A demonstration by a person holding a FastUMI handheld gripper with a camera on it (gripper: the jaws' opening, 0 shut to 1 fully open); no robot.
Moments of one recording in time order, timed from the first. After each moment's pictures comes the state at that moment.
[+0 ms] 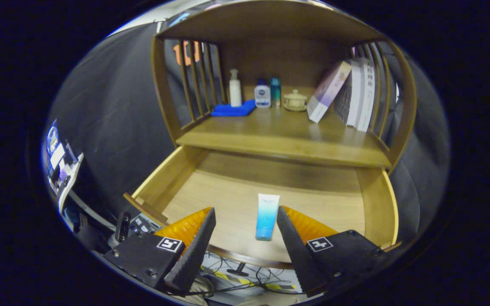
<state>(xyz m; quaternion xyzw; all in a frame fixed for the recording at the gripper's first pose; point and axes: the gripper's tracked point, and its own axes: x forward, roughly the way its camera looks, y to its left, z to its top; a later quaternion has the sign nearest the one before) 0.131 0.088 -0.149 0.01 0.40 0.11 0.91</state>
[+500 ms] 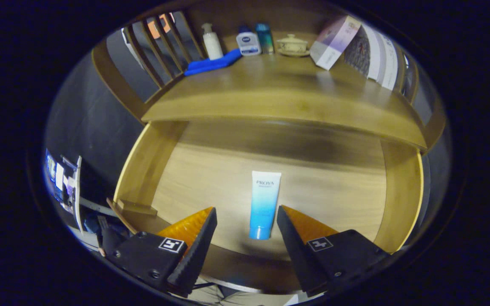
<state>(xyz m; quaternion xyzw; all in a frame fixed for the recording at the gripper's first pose) 0.159 0.087 -0.209 0.04 0.58 0.10 0.81</state>
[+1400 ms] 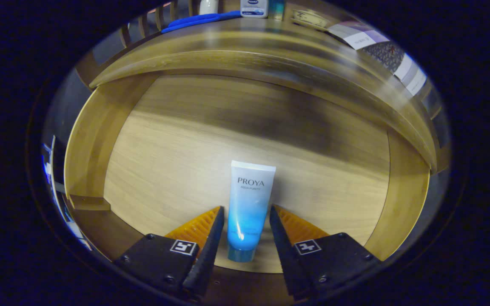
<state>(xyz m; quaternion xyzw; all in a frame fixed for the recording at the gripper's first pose) 0.180 0.076 -0.271 -0.07 0.64 0.04 0.76</state>
